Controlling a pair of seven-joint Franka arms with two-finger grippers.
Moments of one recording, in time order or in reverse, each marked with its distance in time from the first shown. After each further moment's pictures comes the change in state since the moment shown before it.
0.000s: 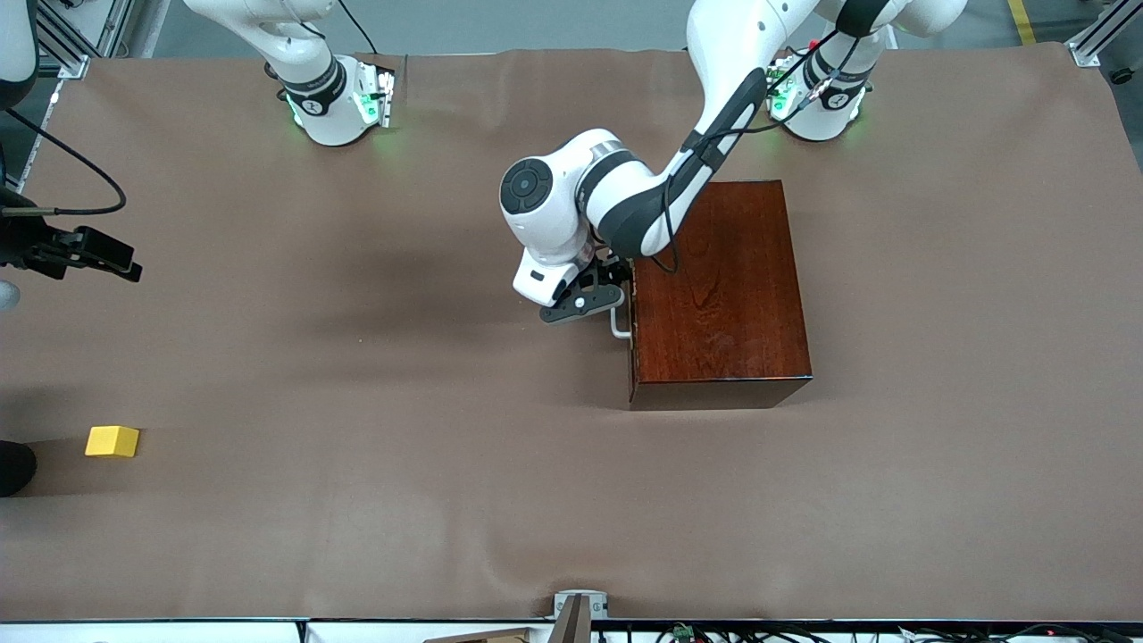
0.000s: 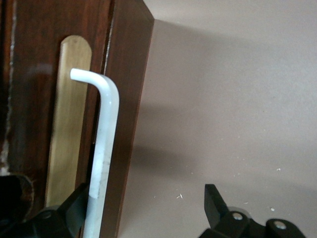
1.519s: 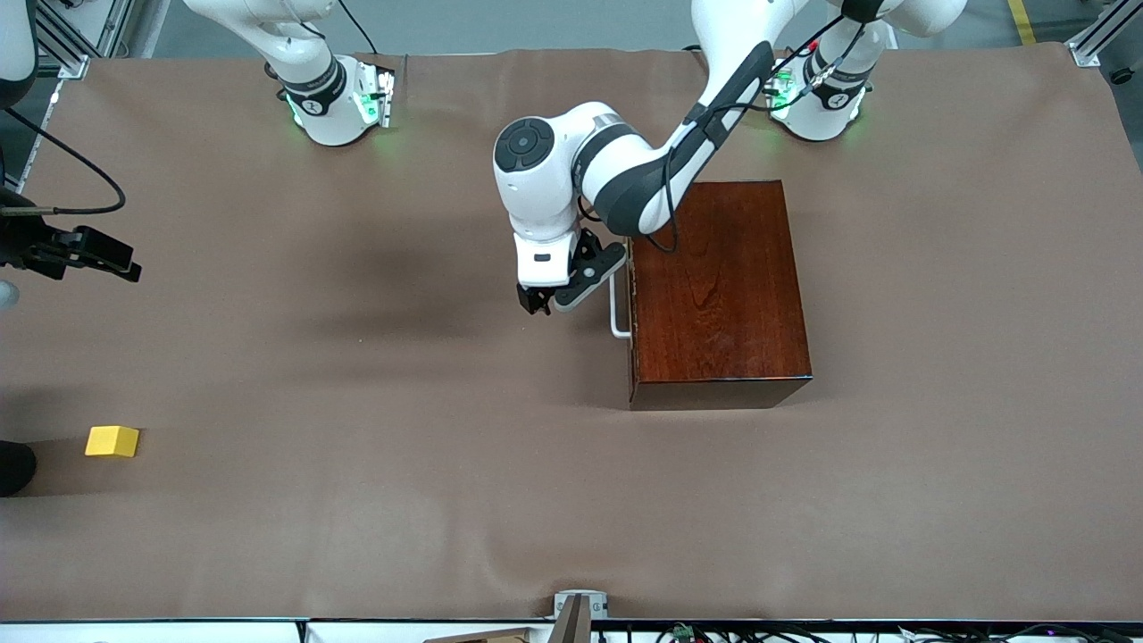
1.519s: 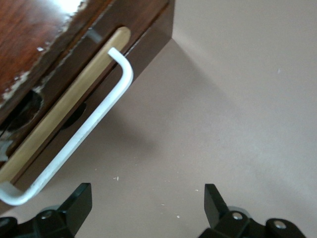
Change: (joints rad) left arm -0.011 -0.050 -0.010 0.002 -0.003 0.108 -0.531; right arm 0.000 0.000 0.000 0.002 0.000 0.001 -0.002
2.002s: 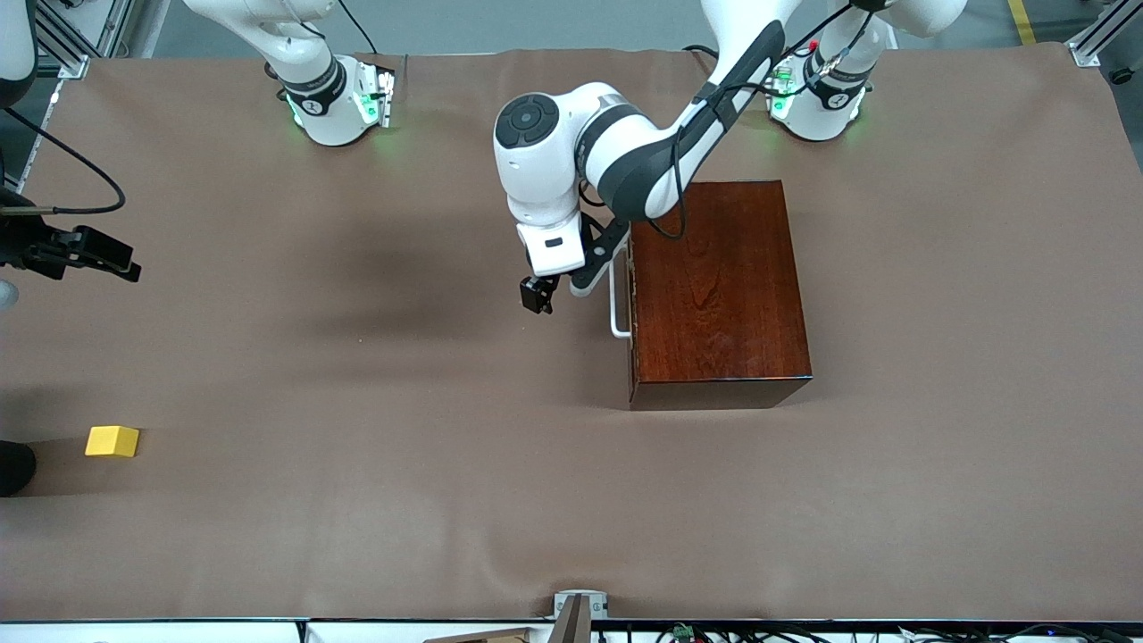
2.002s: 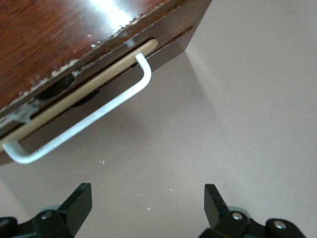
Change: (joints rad) left arm 0.002 -0.040 0.001 0.001 0.000 0.000 -0.266; right arm 0.000 0.000 0.000 0.001 0.000 0.000 -0.001
